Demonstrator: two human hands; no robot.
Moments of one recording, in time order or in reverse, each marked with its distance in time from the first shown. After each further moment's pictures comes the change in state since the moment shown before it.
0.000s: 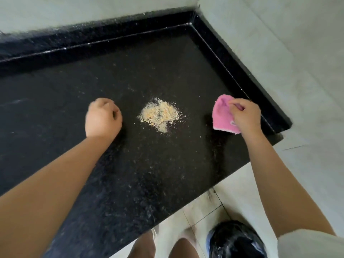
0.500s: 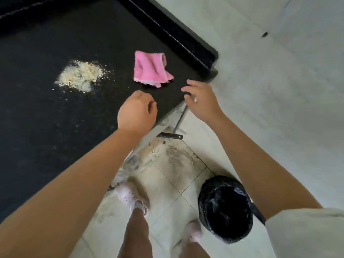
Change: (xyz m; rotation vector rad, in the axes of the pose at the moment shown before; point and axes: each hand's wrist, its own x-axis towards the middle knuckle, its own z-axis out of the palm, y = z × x) left_hand -0.156 0.185 0.084 -0.069 -0.197 0.400; right_hand -0.090 0.127 -0.071 -0.213 -0.085 -0.413
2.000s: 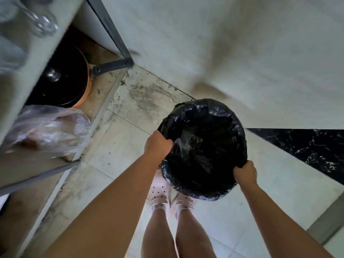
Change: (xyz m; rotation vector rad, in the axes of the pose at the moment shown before) left_hand -0.214 0.016 0.437 0.051 -0.931 -0.581; right_hand -0.438 0.353 0.219 0.282 -0.155 1.607
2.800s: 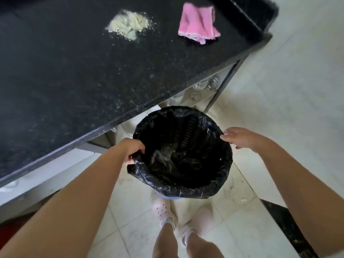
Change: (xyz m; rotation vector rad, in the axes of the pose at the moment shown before) left_hand -0.213 -0.208 -0.303 -0.958 0.098 -0.345; right_hand -0.353 -0.300 -0.059 -0.708 -0.459 -0.841
